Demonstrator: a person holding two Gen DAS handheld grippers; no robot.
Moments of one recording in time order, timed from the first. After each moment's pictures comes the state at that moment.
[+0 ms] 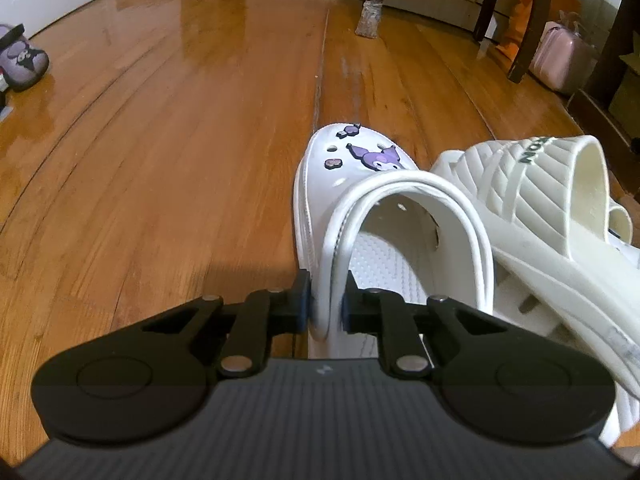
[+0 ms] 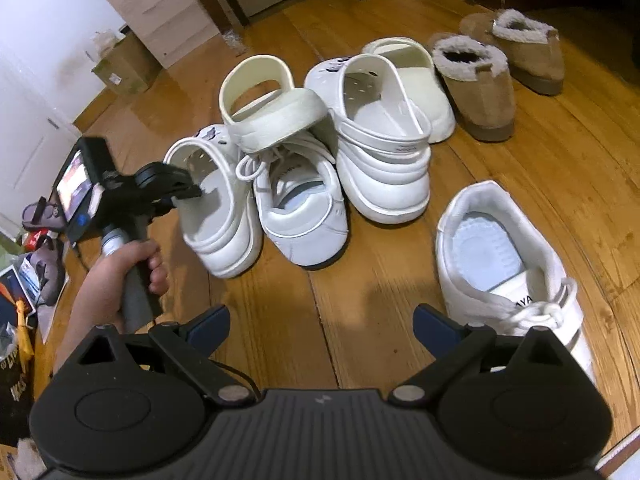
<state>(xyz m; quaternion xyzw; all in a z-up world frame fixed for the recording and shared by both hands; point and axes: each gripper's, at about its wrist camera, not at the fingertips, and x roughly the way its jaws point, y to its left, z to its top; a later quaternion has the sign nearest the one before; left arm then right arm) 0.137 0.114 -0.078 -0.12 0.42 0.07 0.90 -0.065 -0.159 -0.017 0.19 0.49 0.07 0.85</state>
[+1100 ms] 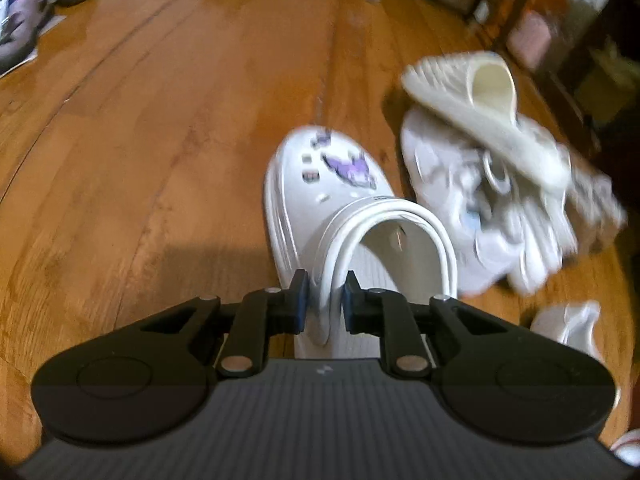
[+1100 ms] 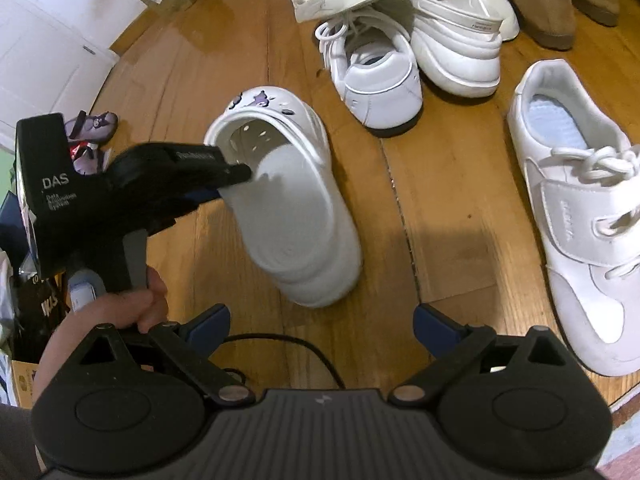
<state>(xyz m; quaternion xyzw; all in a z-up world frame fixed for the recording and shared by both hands) -0.024 0.101 -0.051 -0.16 0.48 0.05 0.86 -0.116 -0.107 -0.031 0.17 0.58 0.15 0.79</state>
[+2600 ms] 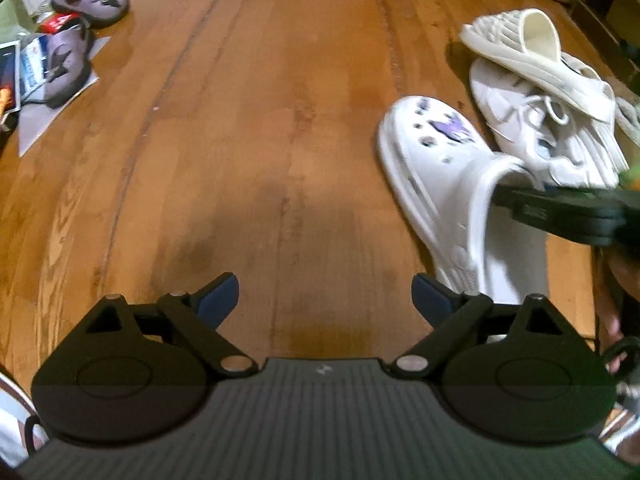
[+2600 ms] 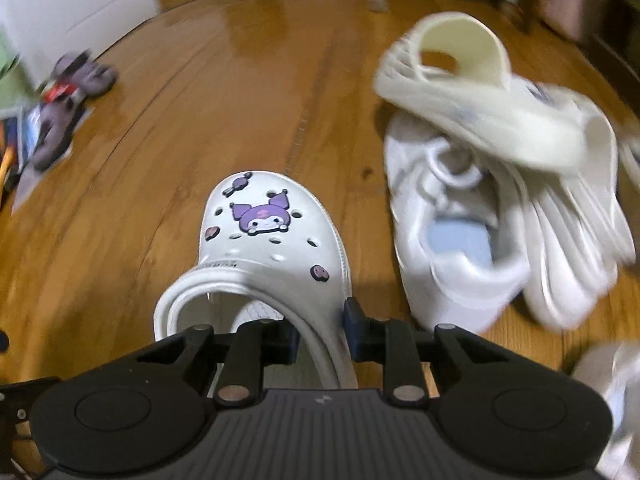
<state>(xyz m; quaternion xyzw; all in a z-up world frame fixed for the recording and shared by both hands) -0.067 0.168 -0.011 -0.07 0.54 0.11 0.83 -0.003 -0.018 -0.063 0.01 0.50 0.16 0.85</state>
